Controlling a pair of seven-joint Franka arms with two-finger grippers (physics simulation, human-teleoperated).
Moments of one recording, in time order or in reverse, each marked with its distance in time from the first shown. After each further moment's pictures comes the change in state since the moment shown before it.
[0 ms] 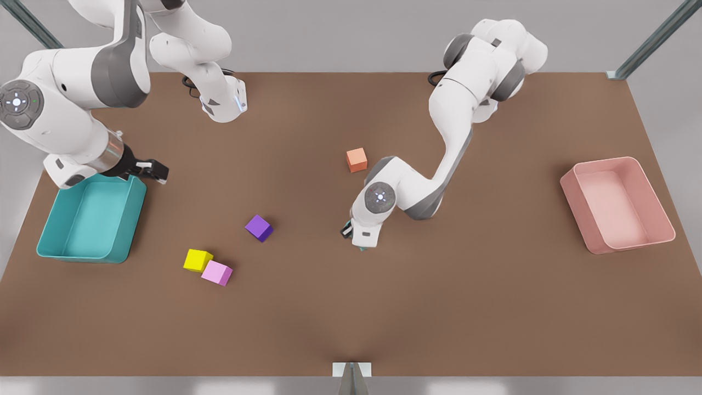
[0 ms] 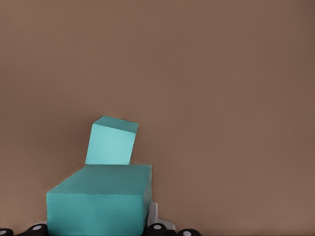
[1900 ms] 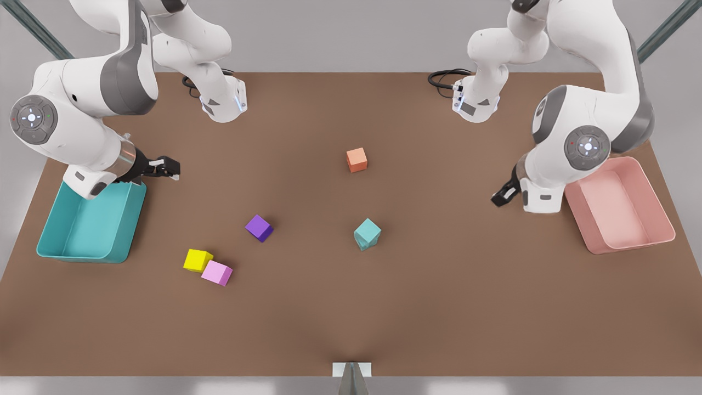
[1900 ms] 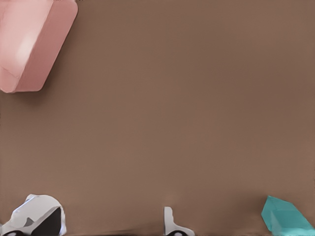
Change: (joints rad) left arm 0.588 -0.632 -0.145 -0.348 0.160 -0.523 0.379; right arm 0.007 0.026 0.007 0.002 0.036 -0.024 -0.198
